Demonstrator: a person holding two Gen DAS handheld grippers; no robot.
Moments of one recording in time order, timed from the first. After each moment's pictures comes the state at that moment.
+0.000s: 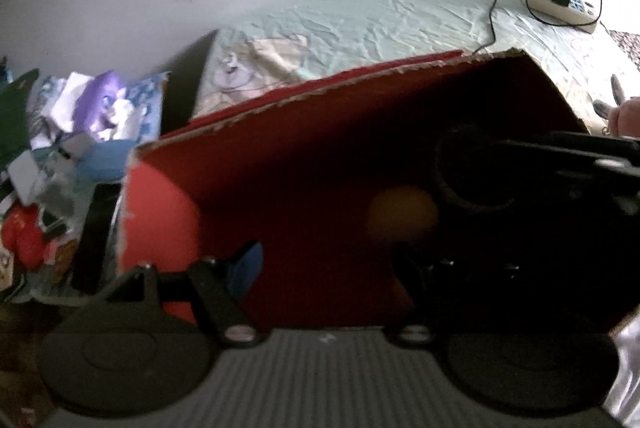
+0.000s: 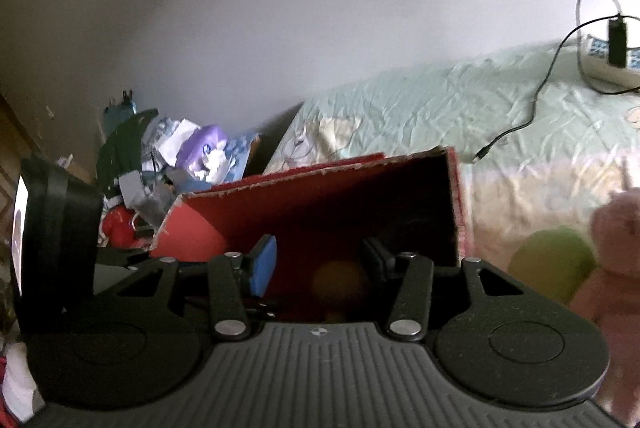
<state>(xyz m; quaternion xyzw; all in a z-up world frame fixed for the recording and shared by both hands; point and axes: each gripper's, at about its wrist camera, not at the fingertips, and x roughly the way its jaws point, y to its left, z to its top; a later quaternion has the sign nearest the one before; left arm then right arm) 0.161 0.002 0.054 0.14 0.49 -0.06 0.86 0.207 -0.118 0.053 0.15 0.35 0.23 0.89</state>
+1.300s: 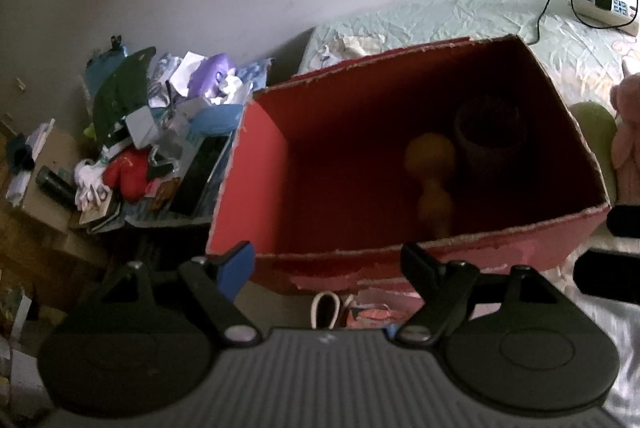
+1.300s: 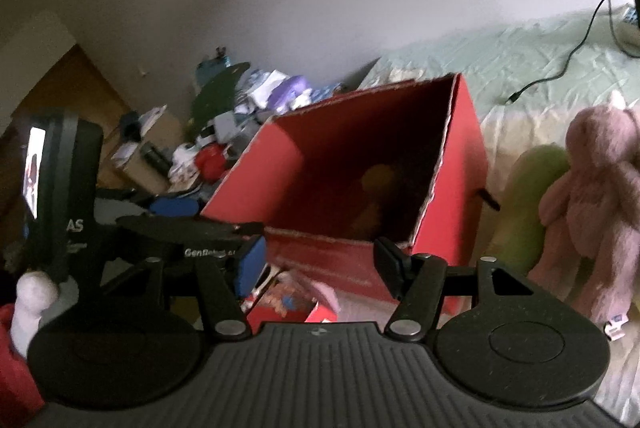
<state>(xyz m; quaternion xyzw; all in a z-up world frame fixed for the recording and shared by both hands) 0.050 -0.034 0.088 0.16 0.46 0.10 0.87 0.131 -0.192 0.042 0.16 0.38 0.38 0.83</state>
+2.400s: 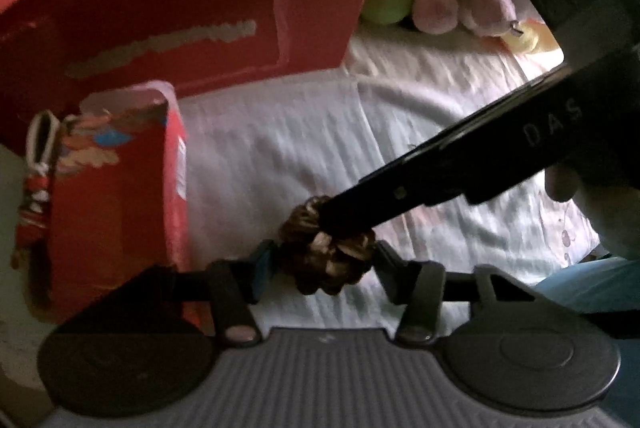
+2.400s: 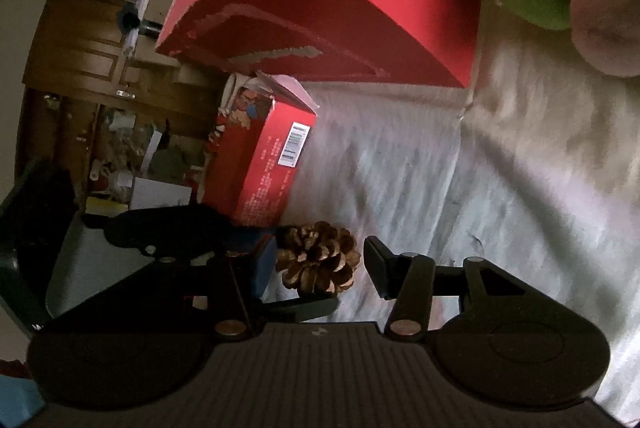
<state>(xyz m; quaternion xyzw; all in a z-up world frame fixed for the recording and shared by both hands) -0.023 -0.064 -0.027 0.04 0.59 -0.19 0.79 0.141 -0.193 -0.065 0.17 0.62 0.44 0.63</state>
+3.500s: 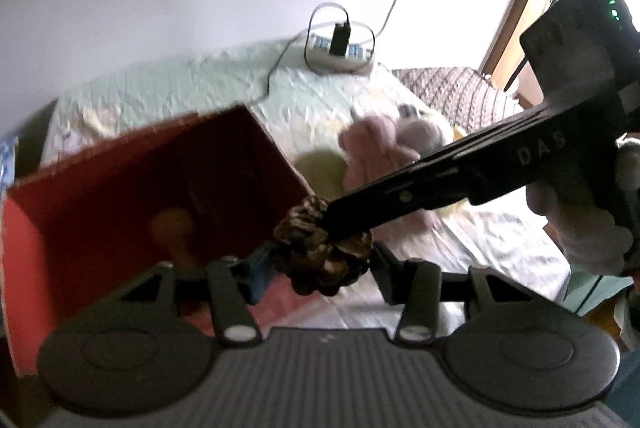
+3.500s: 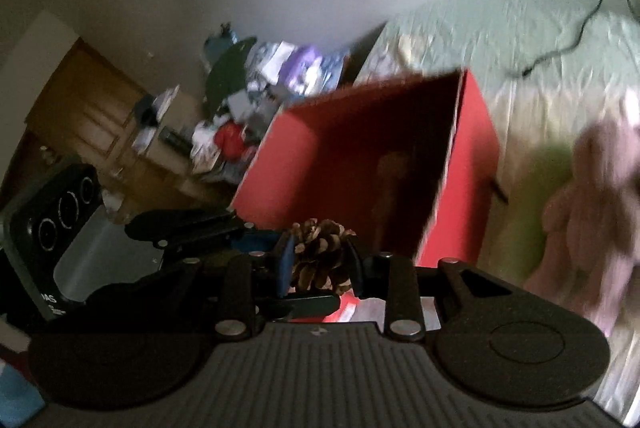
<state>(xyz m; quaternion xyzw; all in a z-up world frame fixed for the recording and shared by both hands) 0.051 -0.039 0.115 0.05 0.40 -0.34 0.85 0.180 -0.188 0.080 0.18 0.45 0.40 0.78</state>
